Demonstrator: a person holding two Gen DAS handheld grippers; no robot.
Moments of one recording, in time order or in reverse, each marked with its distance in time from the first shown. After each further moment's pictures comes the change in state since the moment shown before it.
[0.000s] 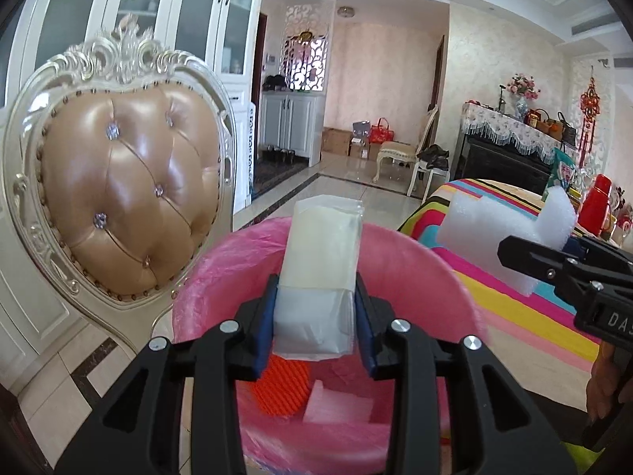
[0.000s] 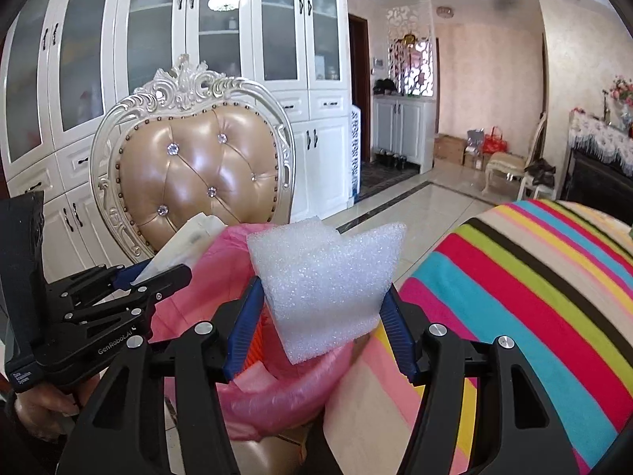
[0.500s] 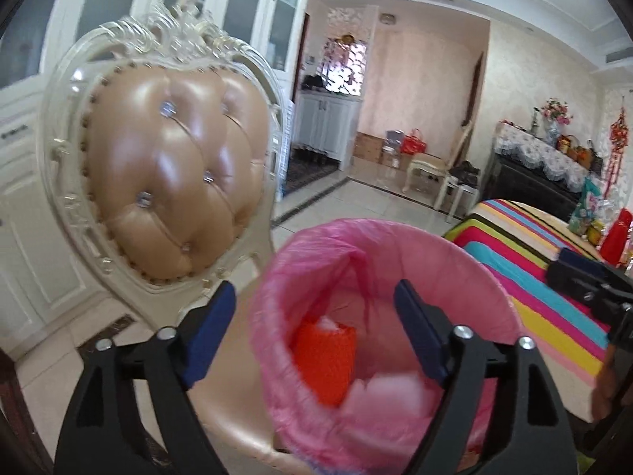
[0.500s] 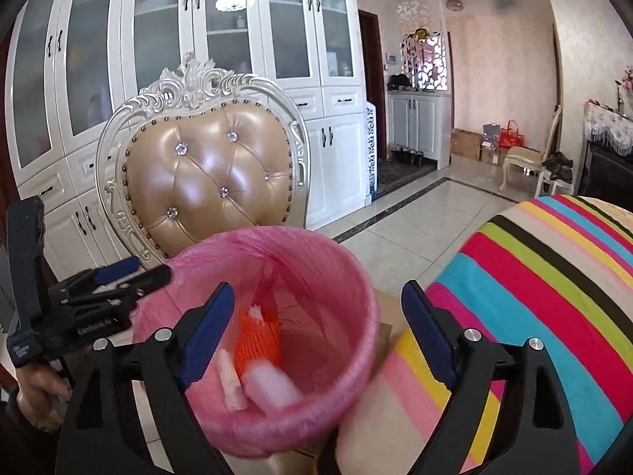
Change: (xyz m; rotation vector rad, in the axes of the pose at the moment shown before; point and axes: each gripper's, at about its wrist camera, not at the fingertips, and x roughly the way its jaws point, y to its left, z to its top) left arm -0.018 0.037 -0.010 -0.096 -0.037 0.131; right arm -0.001 -0.008 -0.005 -0.001 -0.016 0.031
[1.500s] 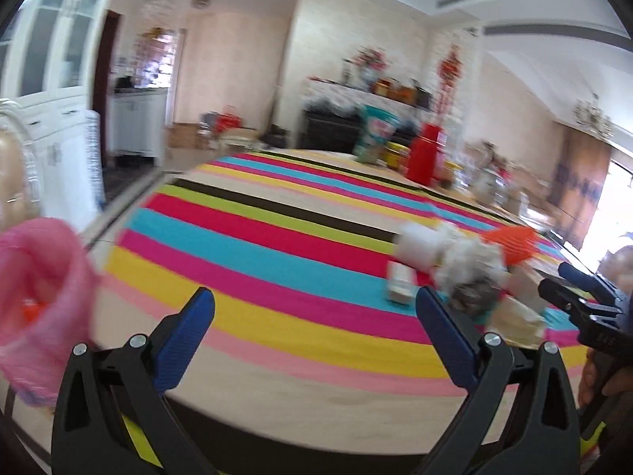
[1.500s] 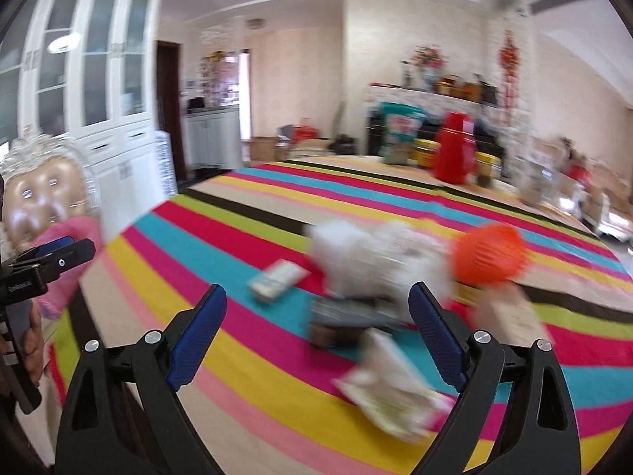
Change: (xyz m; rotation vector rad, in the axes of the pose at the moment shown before) left arm -0.125 -0.355 -0.077 0.294 0.095 -0.658; right arm -0.382 -0.198 -0.186 0.289 -0.053 -0.711
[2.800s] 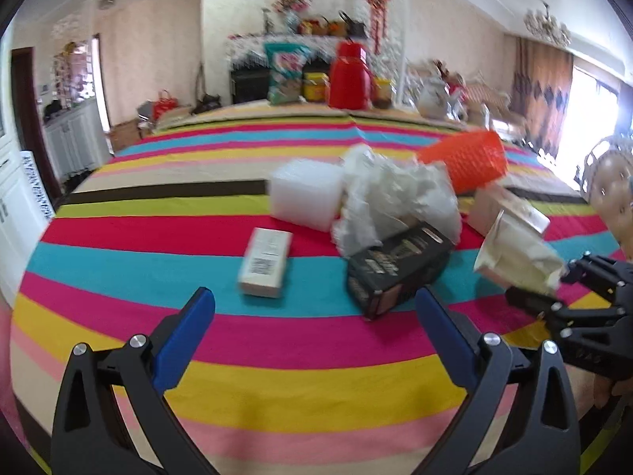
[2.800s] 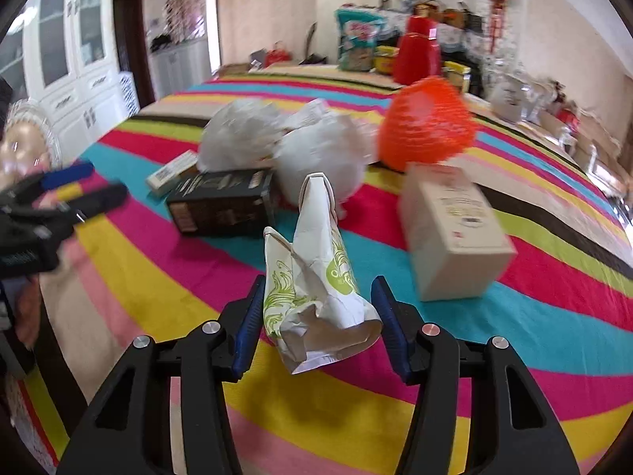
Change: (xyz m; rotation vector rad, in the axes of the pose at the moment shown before) left arm 0.117 -0.135 -0.015 0.251 0.216 -0.098; right arm 0.042 -0.071 -0.040 0.043 0.271 -0.048
